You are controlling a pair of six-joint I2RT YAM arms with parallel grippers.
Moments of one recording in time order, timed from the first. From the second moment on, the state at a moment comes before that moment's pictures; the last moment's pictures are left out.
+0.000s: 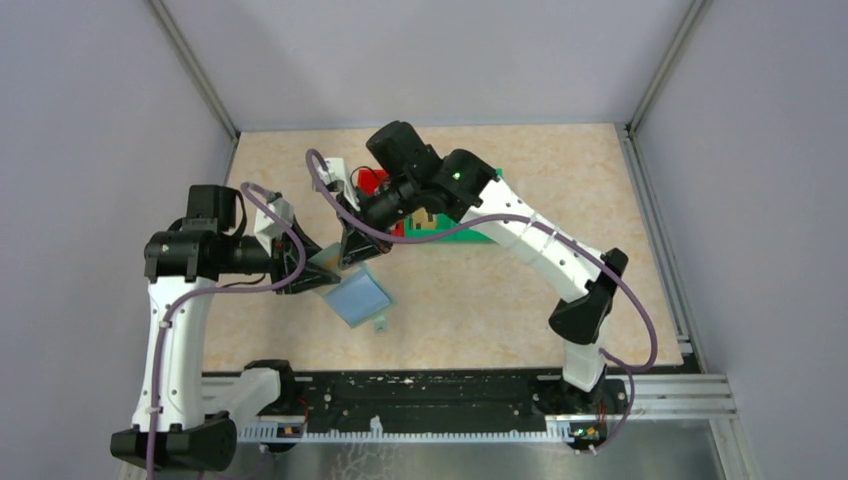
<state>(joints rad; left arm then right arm) -0.01 1.01 1.32 -1.38 1.31 0.91 0.99 1.85 2.15 -0.98 -0.81 -0.24</state>
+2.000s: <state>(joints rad) -0.01 0.81 1.04 -0.08 1.54 -0.55 0.85 1.35 1.25 0.11 -0.96 0.41</state>
